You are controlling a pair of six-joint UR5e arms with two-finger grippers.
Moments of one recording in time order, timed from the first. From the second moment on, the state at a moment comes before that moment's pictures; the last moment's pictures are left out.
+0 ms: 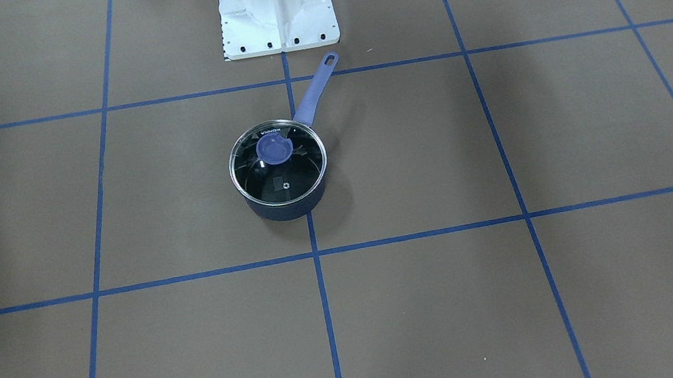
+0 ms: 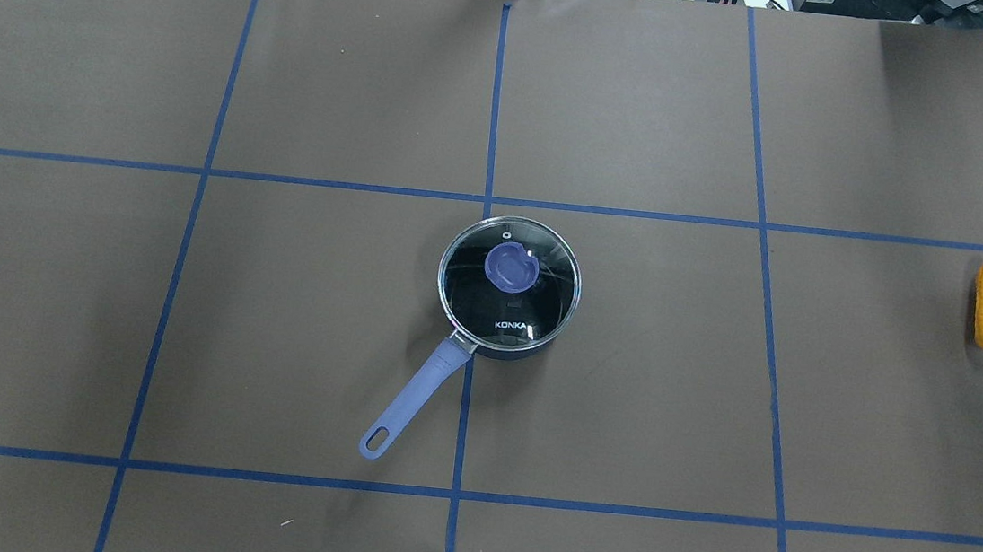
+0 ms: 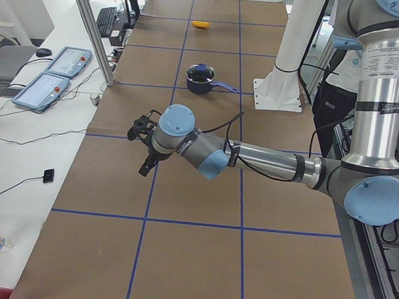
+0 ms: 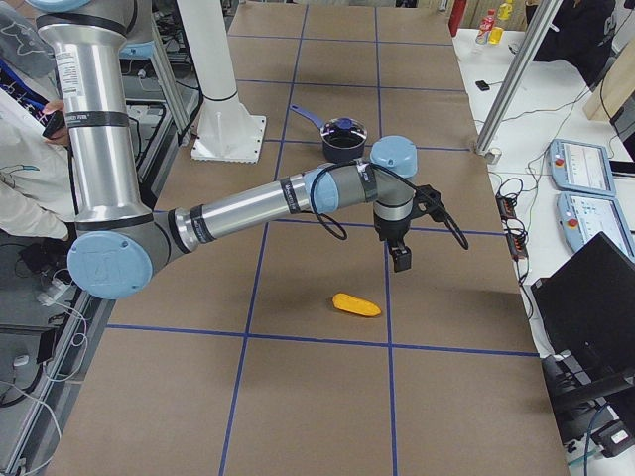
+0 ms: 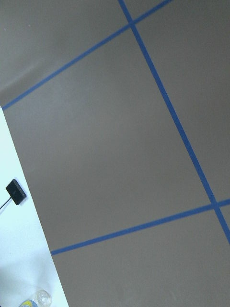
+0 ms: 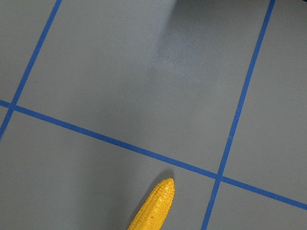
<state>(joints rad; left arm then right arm) -1.48 -1.56 -1.78 -2.12 -2.42 -0.22 1.46 -1.47 1.82 -1.61 2.29 -0.04</state>
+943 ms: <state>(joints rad) -0.94 -2.00 -1.92 -1.69 -2.11 -0.84 1.34 -1.49 1.82 -1.43 2.22 0.32</state>
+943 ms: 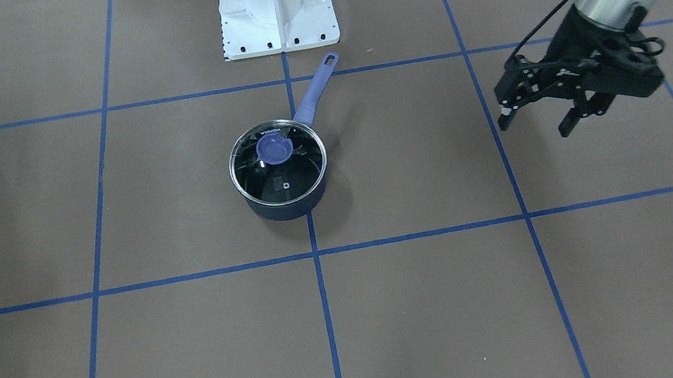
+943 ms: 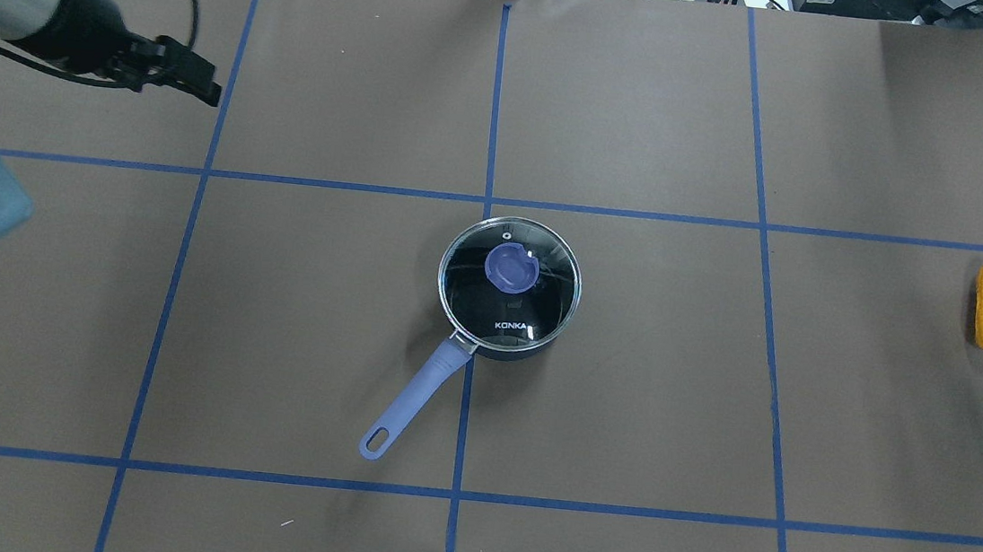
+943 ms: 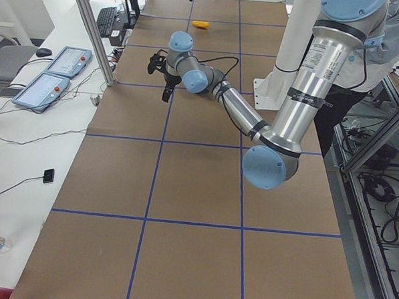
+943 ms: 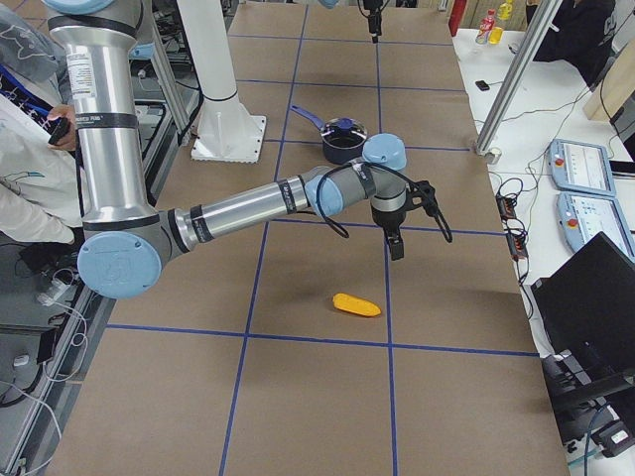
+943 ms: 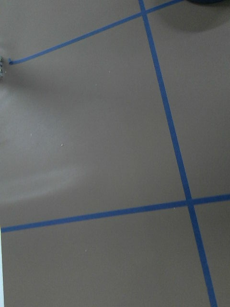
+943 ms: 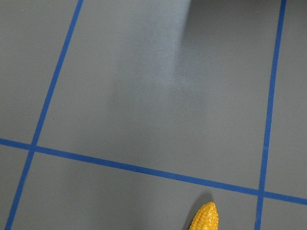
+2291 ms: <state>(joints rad) -0.50 -2.64 -1.49 -1.39 -1.75 -1.26 1.31 -1.54 1.72 -1.33 2.21 0.35</state>
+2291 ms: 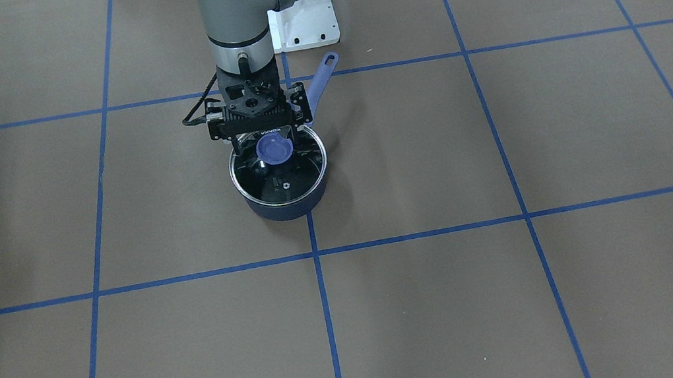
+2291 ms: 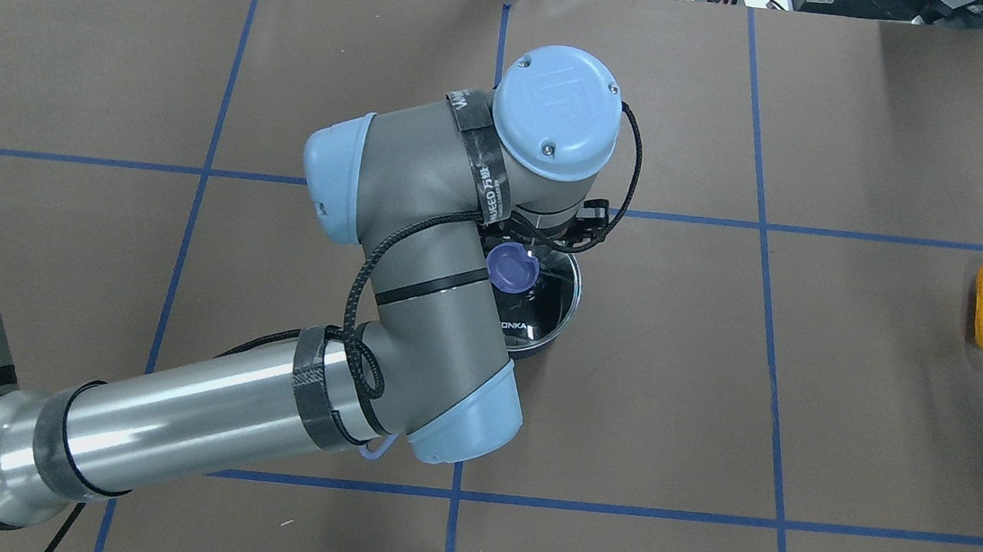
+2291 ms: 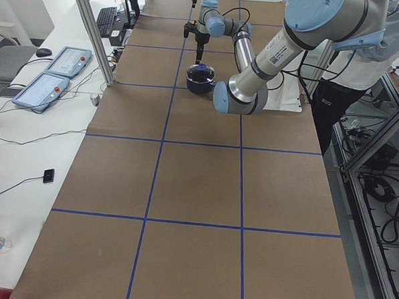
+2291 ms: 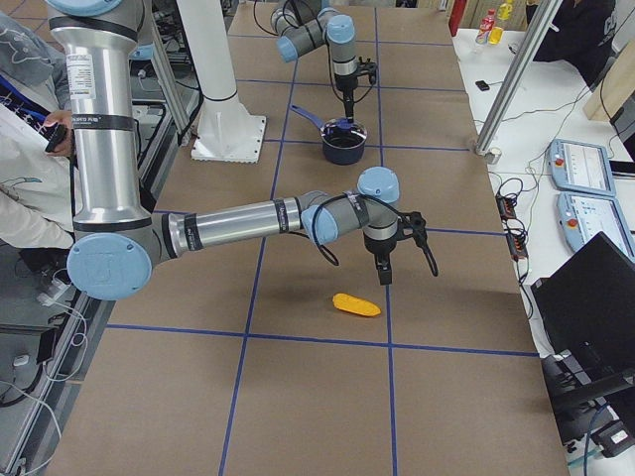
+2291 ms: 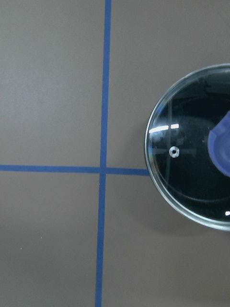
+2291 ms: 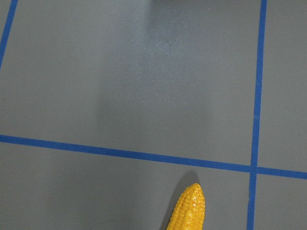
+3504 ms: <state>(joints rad) -0.47 -2.59 -1.47 -1.47 -1.75 -1.26 1.31 -1.54 1.72 -1.33 2.21 0.35</state>
